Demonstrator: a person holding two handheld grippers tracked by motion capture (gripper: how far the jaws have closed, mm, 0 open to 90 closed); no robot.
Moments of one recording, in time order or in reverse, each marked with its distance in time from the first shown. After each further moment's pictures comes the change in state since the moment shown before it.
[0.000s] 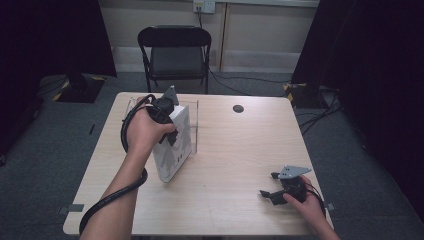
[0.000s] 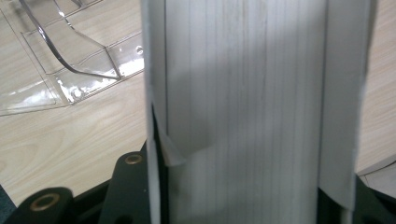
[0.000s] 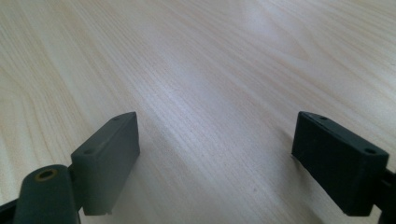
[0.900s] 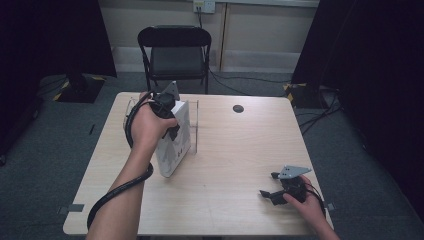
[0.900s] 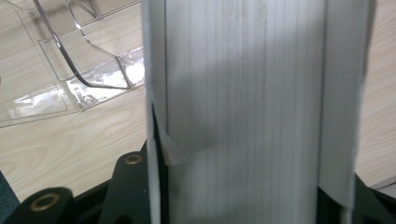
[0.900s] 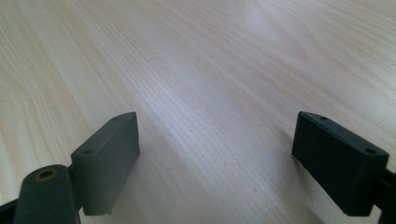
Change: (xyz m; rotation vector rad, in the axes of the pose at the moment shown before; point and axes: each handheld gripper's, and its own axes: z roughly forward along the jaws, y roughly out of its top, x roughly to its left) left arm 0.001 0.013 -0.001 -0.007 0.024 -0.046; right arm 0.000 0.000 0.000 -0.003 0.000 0.001
